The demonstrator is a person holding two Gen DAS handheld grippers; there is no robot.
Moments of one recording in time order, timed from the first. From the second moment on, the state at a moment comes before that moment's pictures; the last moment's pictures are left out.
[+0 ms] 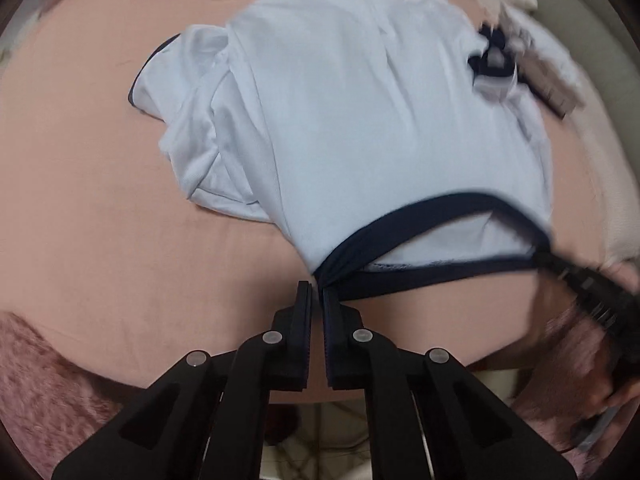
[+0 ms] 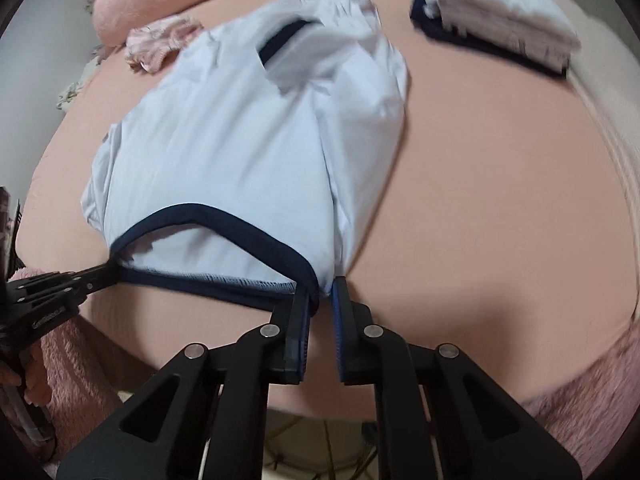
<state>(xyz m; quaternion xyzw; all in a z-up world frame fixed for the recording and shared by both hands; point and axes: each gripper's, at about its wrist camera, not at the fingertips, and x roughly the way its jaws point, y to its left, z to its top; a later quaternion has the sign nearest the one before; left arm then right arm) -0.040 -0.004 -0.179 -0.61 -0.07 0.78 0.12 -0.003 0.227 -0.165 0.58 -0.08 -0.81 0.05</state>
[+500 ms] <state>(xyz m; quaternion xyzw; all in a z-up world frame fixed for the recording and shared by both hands) -0.064 -0.017 -0.157 -0.57 -0.13 0.80 0.15 -0.024 0.231 -0.116 0.51 -0.11 -0.85 0.05</state>
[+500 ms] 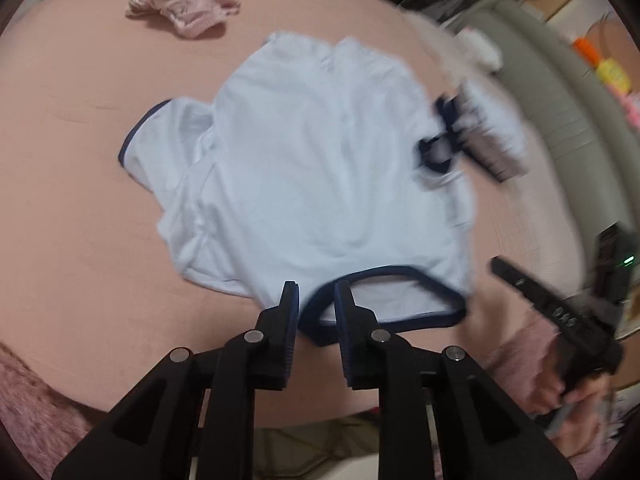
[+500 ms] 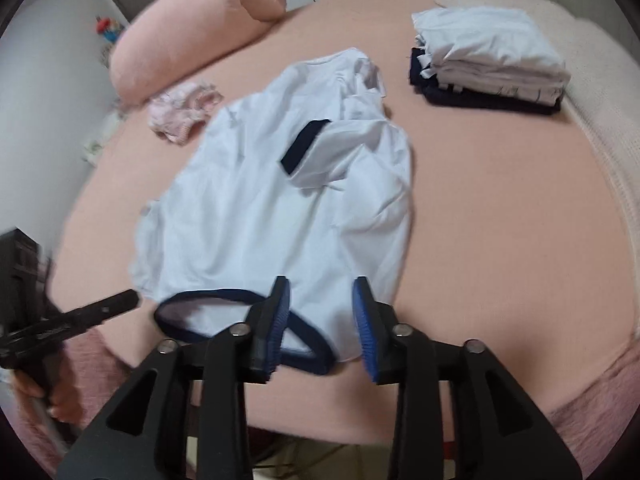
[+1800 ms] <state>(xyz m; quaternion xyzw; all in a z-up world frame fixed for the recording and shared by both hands) -0.044 -0.040 -0.183 -0.58 -0.26 0.75 0.16 0.020 0.266 -0.147 0.54 -0.19 -0.82 0.06</state>
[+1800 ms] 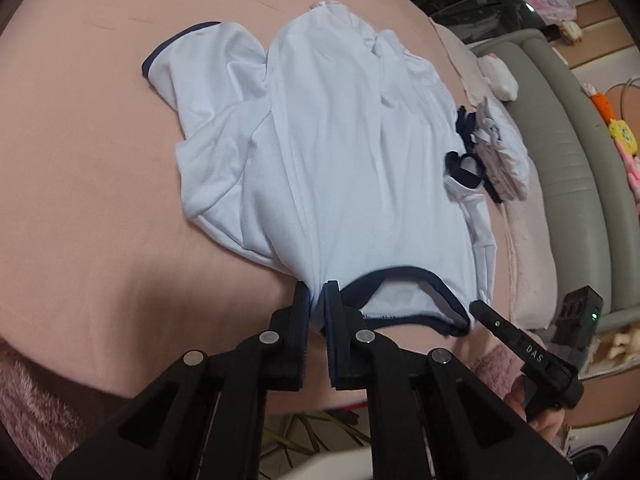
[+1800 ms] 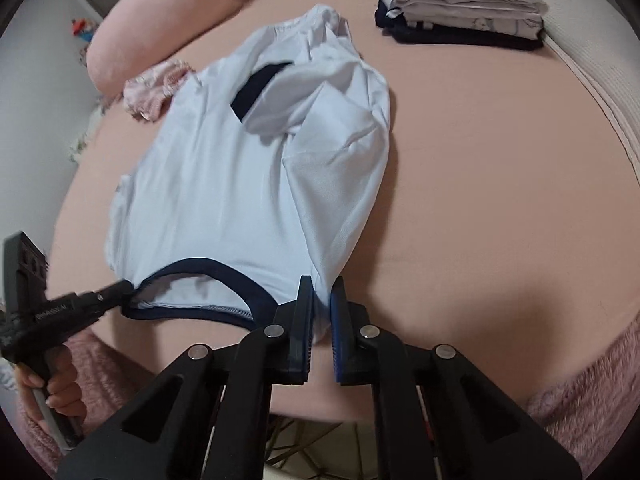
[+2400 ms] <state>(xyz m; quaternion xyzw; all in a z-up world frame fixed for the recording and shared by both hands) -0.039 -0.024 -0.186 -0.61 -0.16 0.76 0.16 0.023 0.252 -0.163 0.57 -0.18 -0.80 0.09</state>
